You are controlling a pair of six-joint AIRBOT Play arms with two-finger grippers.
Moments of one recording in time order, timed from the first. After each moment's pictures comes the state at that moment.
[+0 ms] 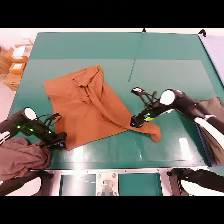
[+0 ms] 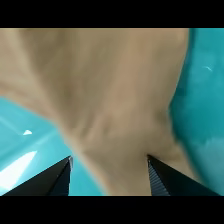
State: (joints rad) left arm 0.06 -1.23 0.54 1.18 -1.29 -1.41; right arm 0.36 -1.30 0.91 -1.20 1.09 1.23
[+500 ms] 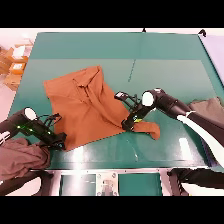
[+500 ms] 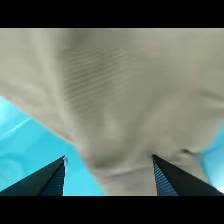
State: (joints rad) left arm 0.06 -1.23 0.54 1.20 -1.30 -1.41; right arm 0.54 -1.41 1.02 -1.30 1.13 1.24
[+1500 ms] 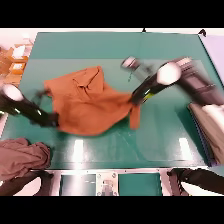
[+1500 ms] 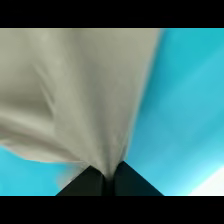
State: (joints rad) left arm 0.06 -1.10 0.93 1.19 -1.43 -1.38; right arm 0.44 -1.24 1.38 -1.49 1.29 1.37
